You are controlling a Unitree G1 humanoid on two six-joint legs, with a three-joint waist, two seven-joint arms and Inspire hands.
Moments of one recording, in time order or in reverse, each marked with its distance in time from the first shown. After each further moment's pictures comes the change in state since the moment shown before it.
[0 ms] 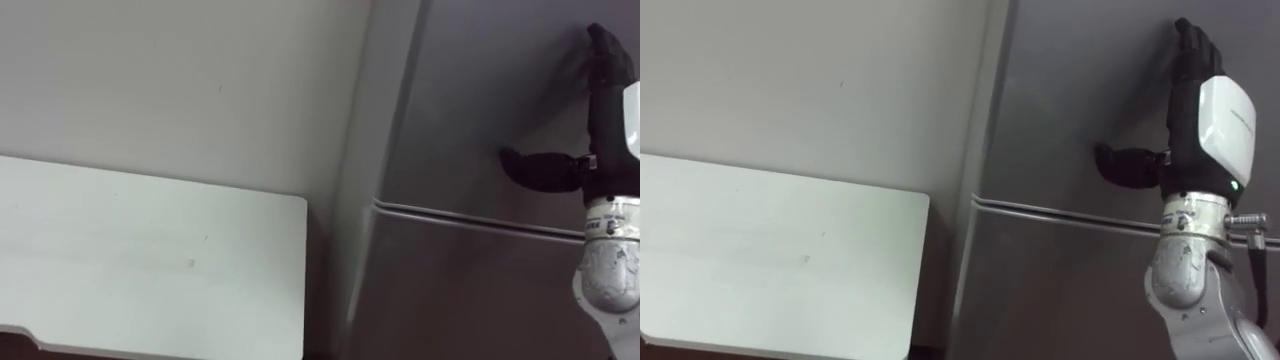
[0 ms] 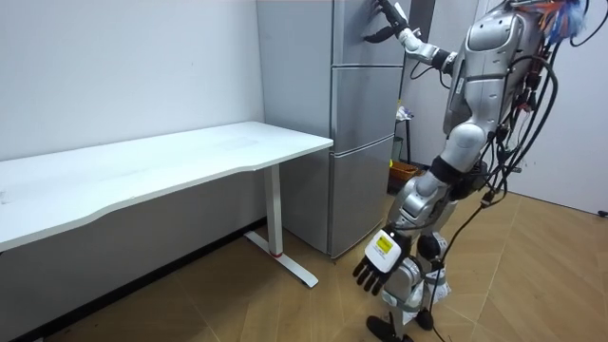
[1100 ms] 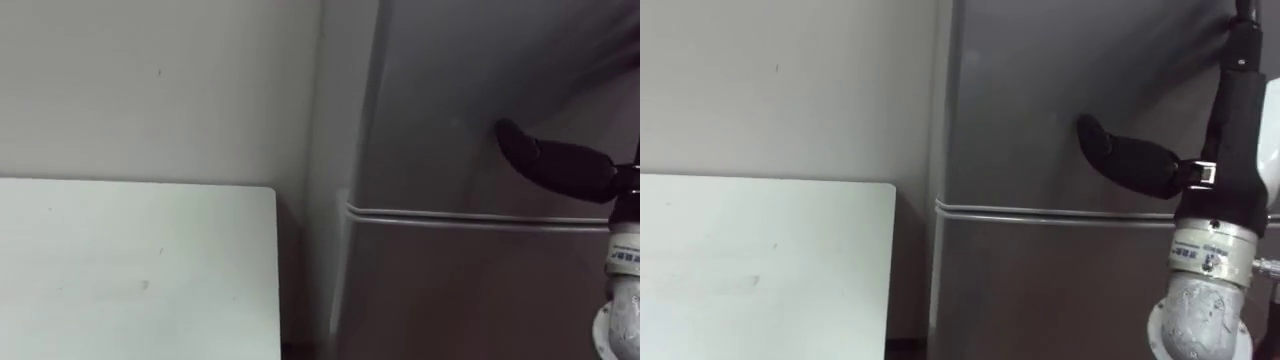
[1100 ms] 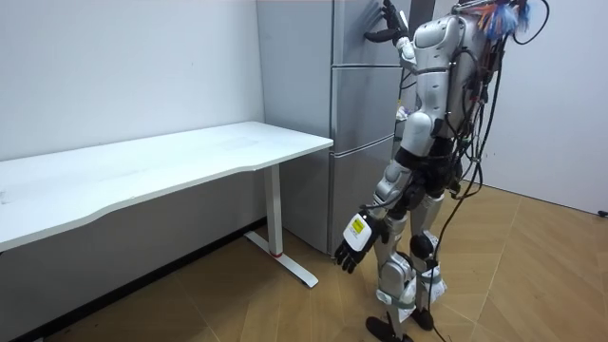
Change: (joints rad) left arm -0.018 -0.051 -0.037 0.080 0.007 -0.082 0.036; right arm 0.206 0.123 -0.104 -0.378 0.104 -0.128 -0.035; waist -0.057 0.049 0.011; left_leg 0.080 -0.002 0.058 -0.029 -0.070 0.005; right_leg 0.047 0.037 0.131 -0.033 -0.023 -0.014
